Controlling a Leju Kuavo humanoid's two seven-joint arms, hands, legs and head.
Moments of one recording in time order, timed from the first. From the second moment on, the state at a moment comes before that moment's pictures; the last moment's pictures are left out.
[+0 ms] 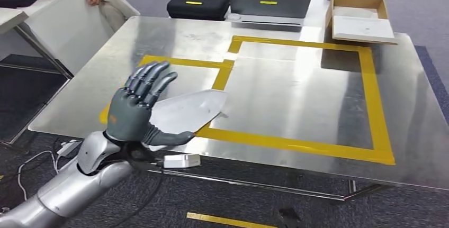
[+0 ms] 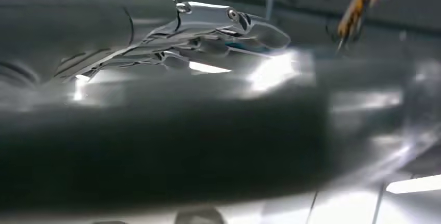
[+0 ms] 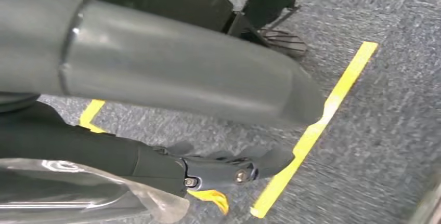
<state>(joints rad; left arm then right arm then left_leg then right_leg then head) -0.40 0.17 -0.67 -1.57 -0.99 0.66 -0.30 -0.06 0.15 -0.05 -0.20 0.41 -0.01 -0.11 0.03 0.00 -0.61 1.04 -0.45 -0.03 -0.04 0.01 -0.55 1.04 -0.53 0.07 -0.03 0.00</state>
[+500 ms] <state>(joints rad) -0.02 0.00 -0.43 -1.88 -0.45 0.70 -0.70 -0.05 0.15 -0.09 -0.20 0.40 -0.03 -0.14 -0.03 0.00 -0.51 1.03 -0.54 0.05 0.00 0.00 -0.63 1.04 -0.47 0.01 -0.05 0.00</state>
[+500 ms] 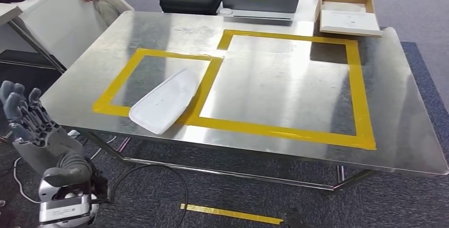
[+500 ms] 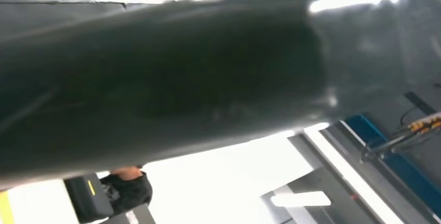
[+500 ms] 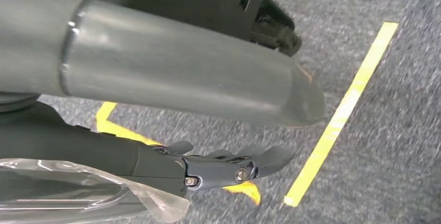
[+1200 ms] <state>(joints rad) 0.04 -0.04 -0.41 -1.89 -0.41 0.70 -0.70 -0.07 0.15 -0.11 -0.20 0.41 -0.05 -0.12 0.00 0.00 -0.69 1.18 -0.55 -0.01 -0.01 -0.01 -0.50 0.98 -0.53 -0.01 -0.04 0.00</state>
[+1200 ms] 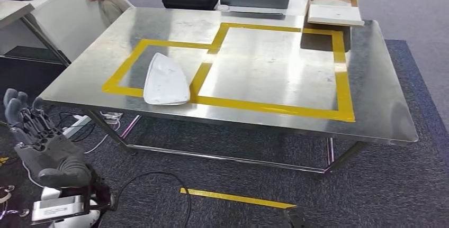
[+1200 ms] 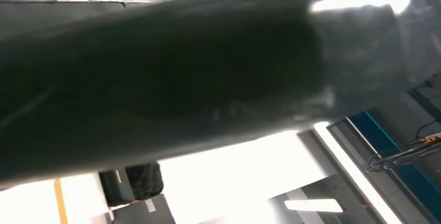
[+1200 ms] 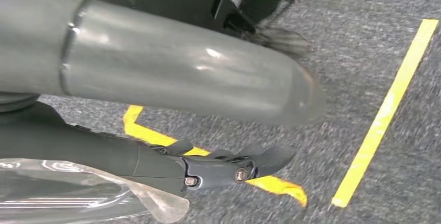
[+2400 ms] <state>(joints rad) 0.07 -0.14 0.29 -0.95 -0.84 0.70 -0.48 -0.04 0.14 -0.17 -0.20 0.42 -0.08 -0.08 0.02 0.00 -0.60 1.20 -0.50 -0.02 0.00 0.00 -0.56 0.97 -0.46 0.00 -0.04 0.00</state>
